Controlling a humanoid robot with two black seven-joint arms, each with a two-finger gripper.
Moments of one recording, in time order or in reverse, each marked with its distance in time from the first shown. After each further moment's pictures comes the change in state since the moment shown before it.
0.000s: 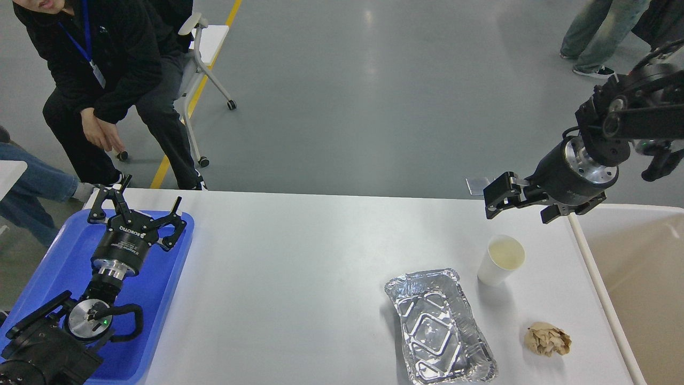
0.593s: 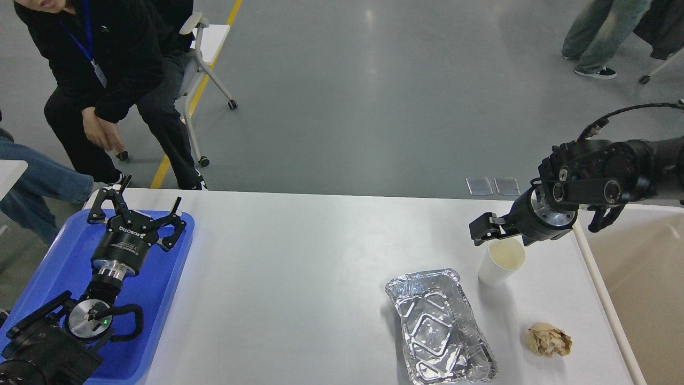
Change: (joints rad) left arm 0.000 0.000 0.000 0.000 0.000 0.000 0.000; right arm -0.335 0.063 0.054 -0.205 -0.046 -0.183 -0.002
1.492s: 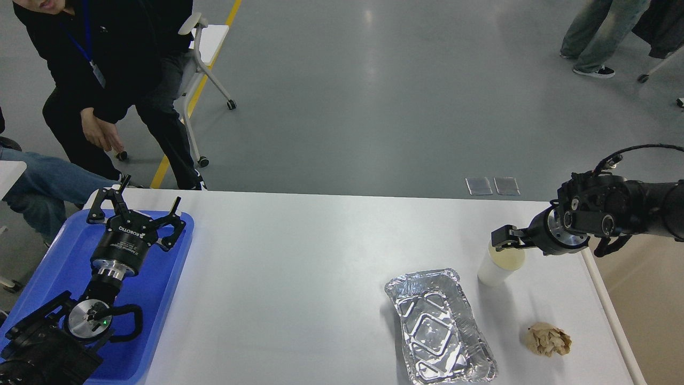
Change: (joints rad) left arm 0.001 0.002 0.000 0.000 0.000 0.000 -0.001; right arm -0.276 -0.028 0.048 -0.268 -0.012 -0.049 0.000
